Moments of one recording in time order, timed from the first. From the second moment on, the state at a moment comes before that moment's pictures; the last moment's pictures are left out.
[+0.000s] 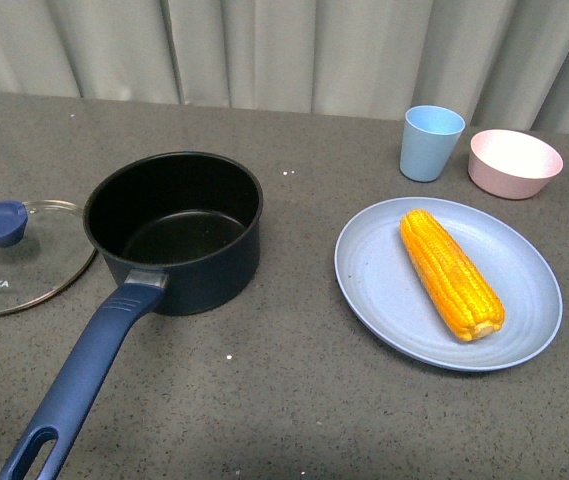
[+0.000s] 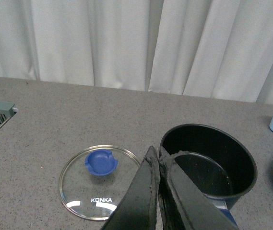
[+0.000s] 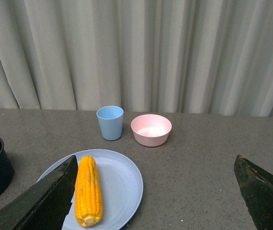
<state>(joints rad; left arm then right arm) 0.00 0.77 0.02 0.73 0.00 -0.01 0.00 0.00 0.01 0.00 0.00 -0.01</state>
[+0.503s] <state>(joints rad) 0.00 0.45 0.02 0.45 0.00 -0.01 0.00 0.00 0.01 0.00 0.00 -0.01</state>
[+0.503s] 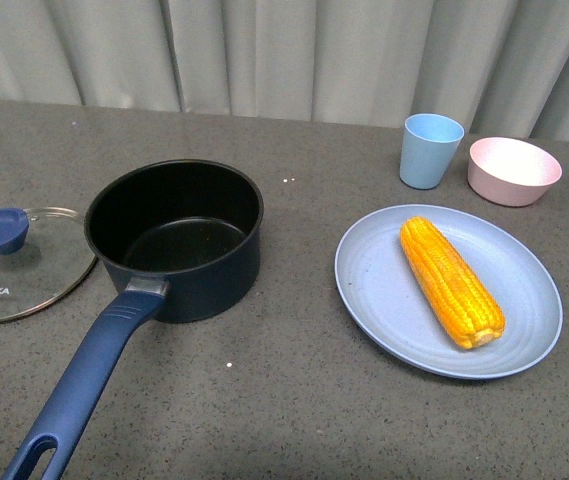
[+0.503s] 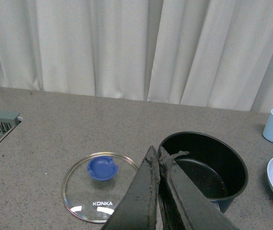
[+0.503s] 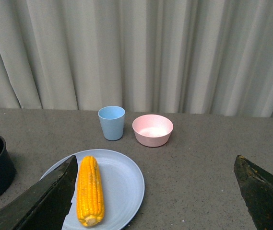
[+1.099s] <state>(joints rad) 0.00 0.20 0.02 0.20 0.00 -0.01 0.00 0.00 0.01 0.00 0.00 -0.01</state>
